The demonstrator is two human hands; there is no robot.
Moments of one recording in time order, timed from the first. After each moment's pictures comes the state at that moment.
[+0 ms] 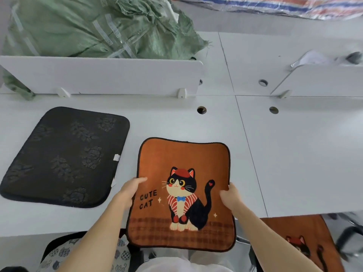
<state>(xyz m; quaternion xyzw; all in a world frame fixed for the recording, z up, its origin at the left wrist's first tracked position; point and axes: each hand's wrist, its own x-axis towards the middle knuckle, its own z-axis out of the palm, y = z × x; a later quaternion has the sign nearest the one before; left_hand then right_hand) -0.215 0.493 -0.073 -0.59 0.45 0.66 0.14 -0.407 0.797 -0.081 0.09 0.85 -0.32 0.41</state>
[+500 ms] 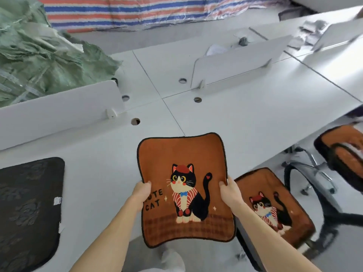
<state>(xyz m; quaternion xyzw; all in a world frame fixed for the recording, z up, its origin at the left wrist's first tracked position) -0.338 0.657 -0.021 -0.44 0.65 0.58 0.23 -0.388 0.950 -0.008 0.20 0.84 -0.45 0.23</state>
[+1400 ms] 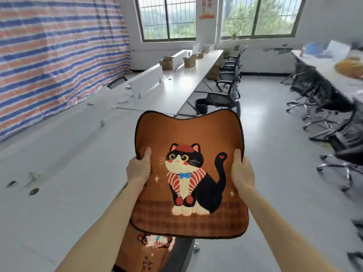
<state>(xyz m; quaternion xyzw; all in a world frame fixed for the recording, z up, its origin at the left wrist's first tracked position) -0.359 1.296 0.205 -0.04 0.84 0.54 0.08 -0.201 1.527 0.188 0.46 0.68 -0.52 -0.22</state>
